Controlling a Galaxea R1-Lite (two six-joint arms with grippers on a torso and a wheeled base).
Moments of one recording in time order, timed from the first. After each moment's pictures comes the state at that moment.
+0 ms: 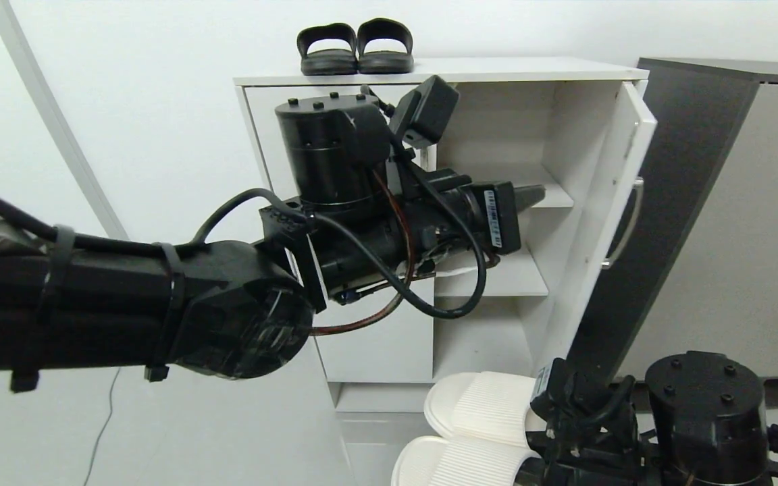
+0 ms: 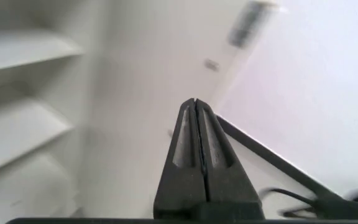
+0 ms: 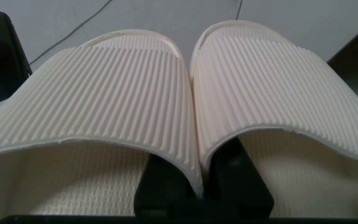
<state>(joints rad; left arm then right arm) -0.79 1.85 -1.28 -0.70 -0.31 -0.30 0.87 1.64 -0.41 -0.83 0.16 -0.09</state>
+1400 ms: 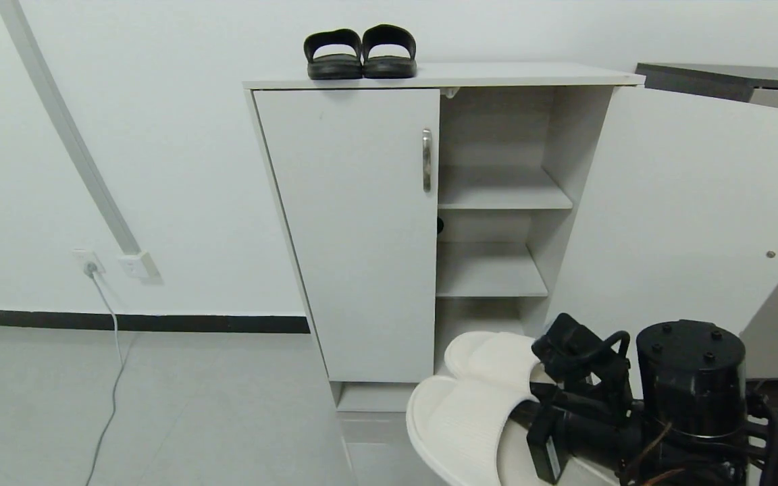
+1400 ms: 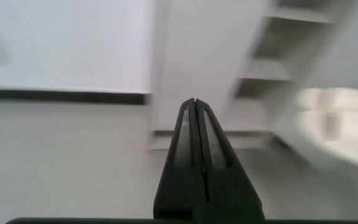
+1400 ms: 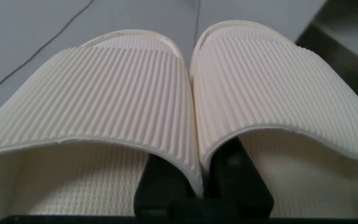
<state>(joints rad) -0.22 0.46 -0.40 0.11 0.15 -0.13 0.81 1.68 -0.48 -0.87 0.01 -0.06</state>
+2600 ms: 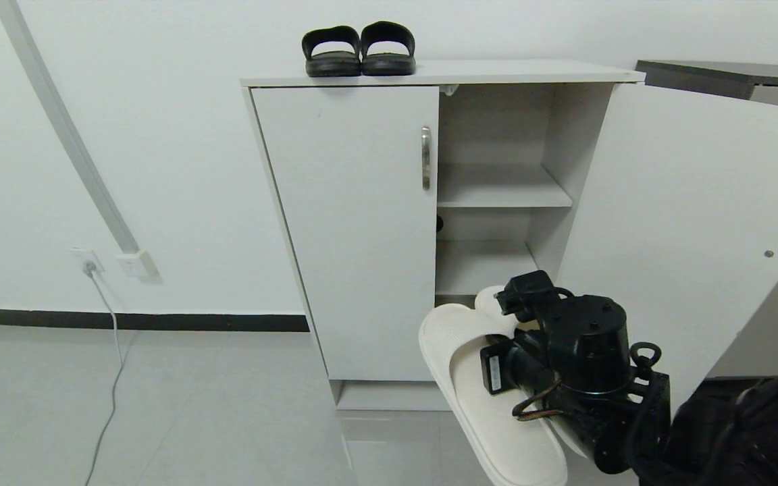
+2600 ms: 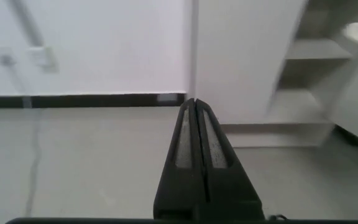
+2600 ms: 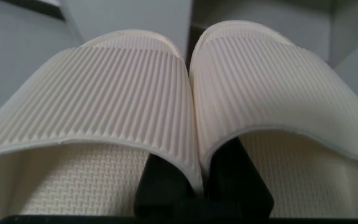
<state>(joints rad) -0.01 0.03 0.00 0.01 0.06 0.03 0.84 1.89 -0.72 -0.90 -0.52 0.10</state>
